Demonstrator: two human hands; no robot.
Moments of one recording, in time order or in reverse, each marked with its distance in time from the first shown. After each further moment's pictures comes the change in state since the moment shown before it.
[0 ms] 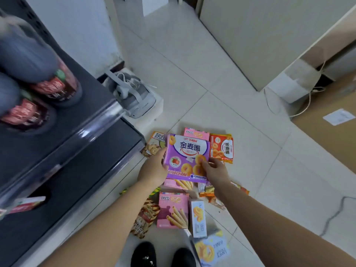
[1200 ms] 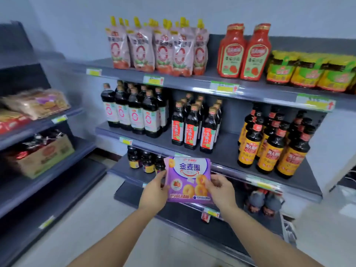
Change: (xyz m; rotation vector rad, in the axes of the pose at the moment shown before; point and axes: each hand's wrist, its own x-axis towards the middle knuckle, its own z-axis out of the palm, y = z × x) left_hand -0.675 0.056 -0.248 -0.502 1.248 -0.554; right_hand -0.615 -0.156 0.086 -0.539 -1.016 -0.976
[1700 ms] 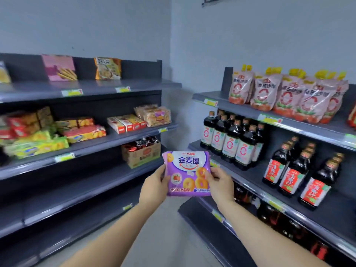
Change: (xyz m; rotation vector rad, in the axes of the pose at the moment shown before) left_hand -0.098 -0.107 -0.263 -0.050 0.552 -0.153; right_hand -0.108 -0.160 0.260 -0.029 -0.347 -0.386
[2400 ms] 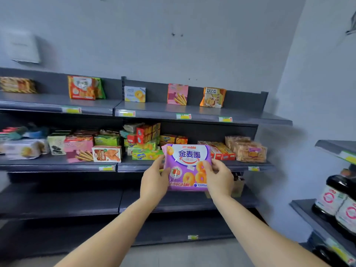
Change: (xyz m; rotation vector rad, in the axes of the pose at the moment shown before) left_hand 0.034 -0.106 -0.256 -0.053 0.626 -0.222; right_hand -0.018 -0.184 0.290 0.049 -0.311 -0.358
